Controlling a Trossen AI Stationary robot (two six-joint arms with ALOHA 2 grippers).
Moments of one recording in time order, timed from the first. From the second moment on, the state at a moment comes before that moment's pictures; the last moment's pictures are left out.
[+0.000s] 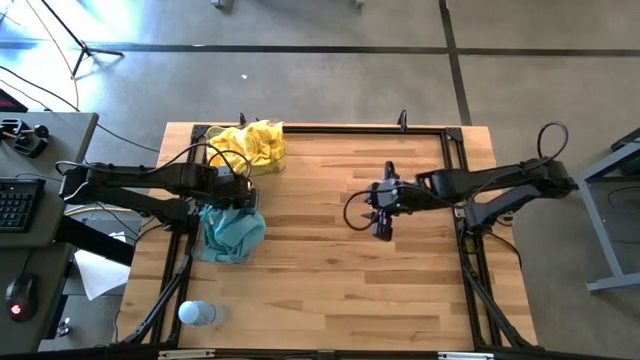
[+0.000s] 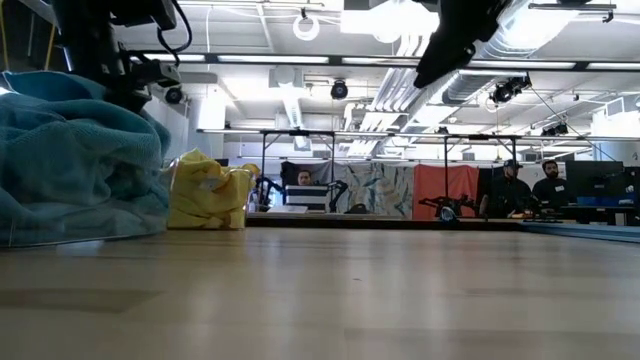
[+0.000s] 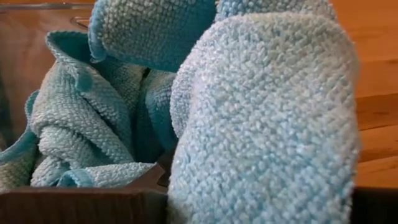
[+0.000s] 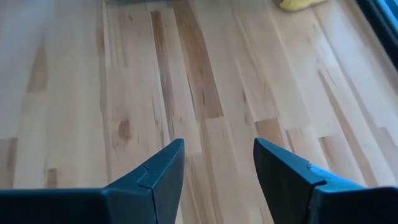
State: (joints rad) left arm 0.08 1.02 0.77 -1.05 -0.19 -1.39; right arm 0.12 1.31 1.13 -0.70 0.20 0.23
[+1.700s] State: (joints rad) left arm 0.08 1.00 0.91 -1.38 -0.14 -1.54; right arm 0.12 1.34 1.13 -0.72 0.19 0.18
